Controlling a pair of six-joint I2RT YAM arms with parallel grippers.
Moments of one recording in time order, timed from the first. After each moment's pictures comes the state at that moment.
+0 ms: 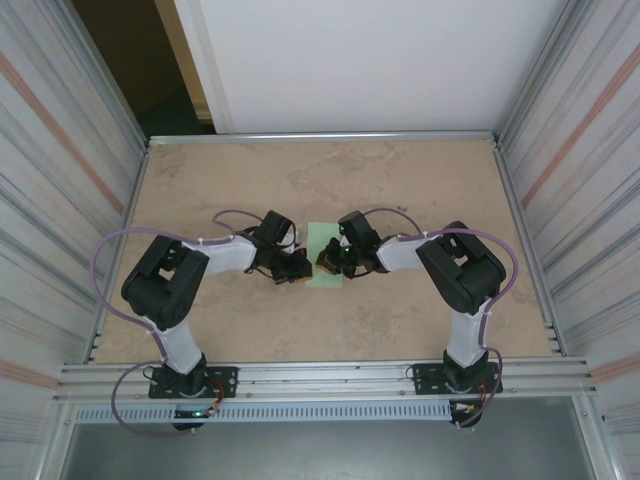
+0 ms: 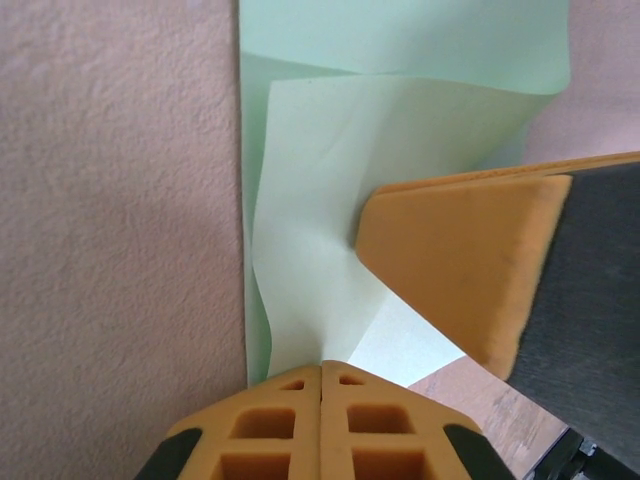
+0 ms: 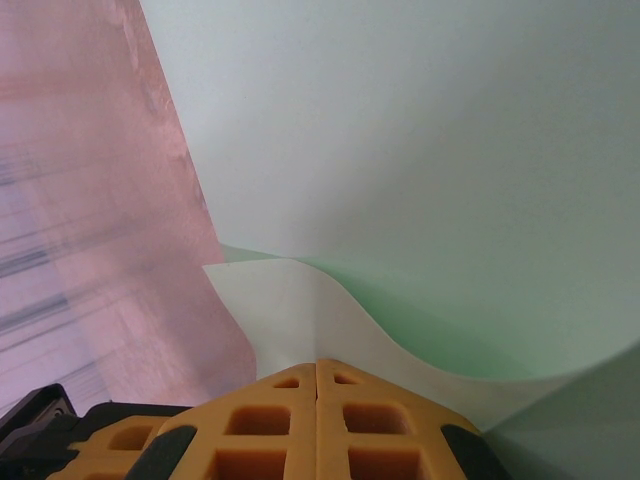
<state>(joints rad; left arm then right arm) -0.56 1.76 0.89 -0.24 0.52 -0.69 0.66 1.90 0.91 0.12 -0.42 1.14</state>
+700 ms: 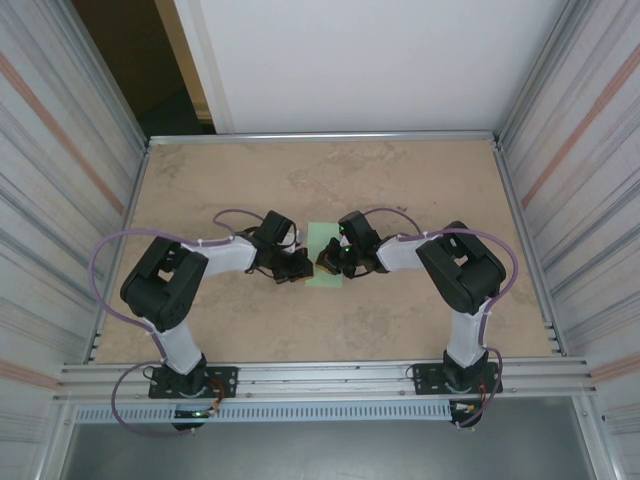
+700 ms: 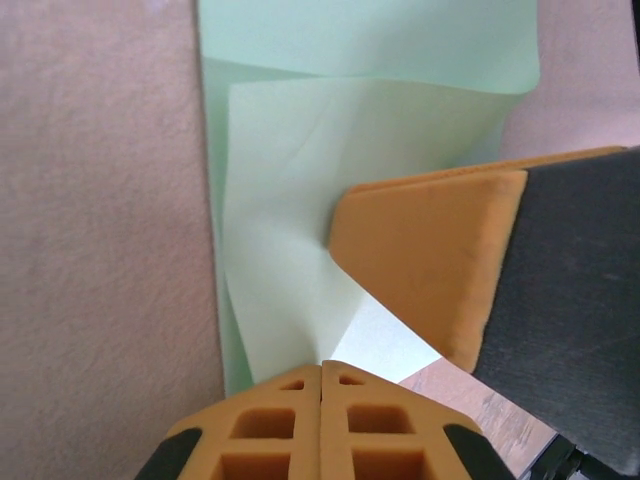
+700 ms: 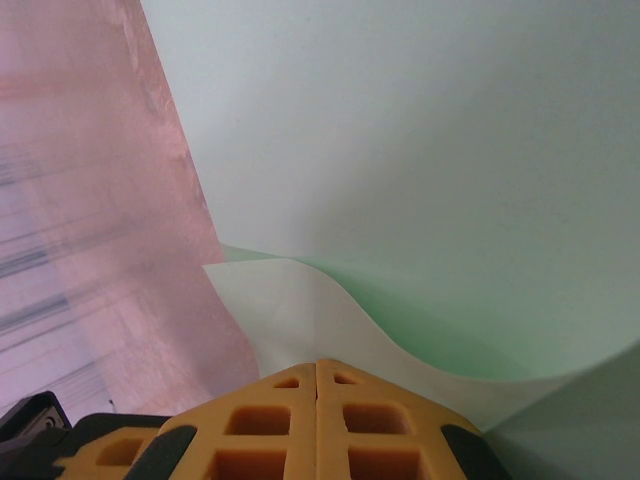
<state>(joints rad) -0.57 1.76 0.89 -0.22 0.51 -0.70 0.66 1.90 0.91 0.12 -0.42 1.14</state>
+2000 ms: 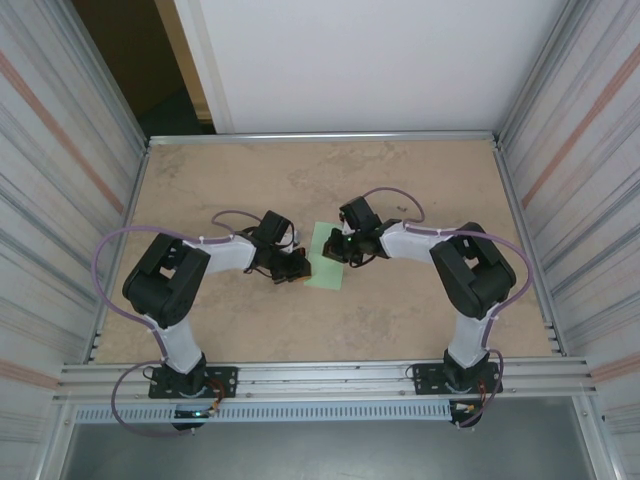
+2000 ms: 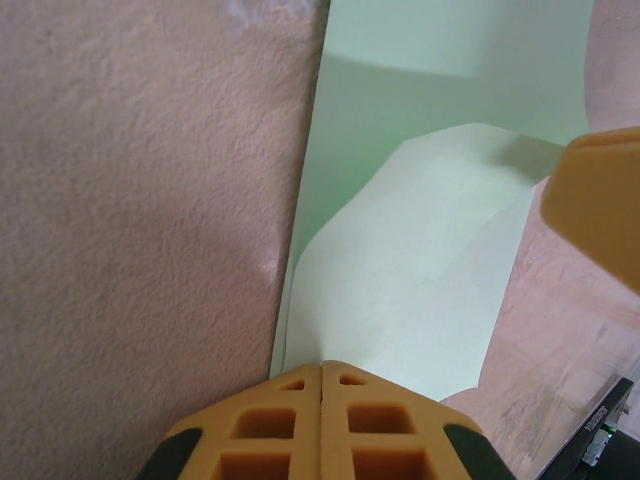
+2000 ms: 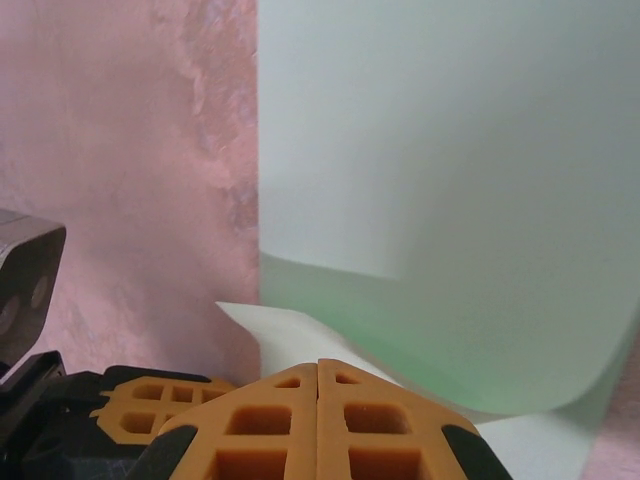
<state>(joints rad) -0.55 1.78 0.89 -0.22 0.51 -0.69 0.62 1.84 1.04 -0.17 -0.35 0.87</state>
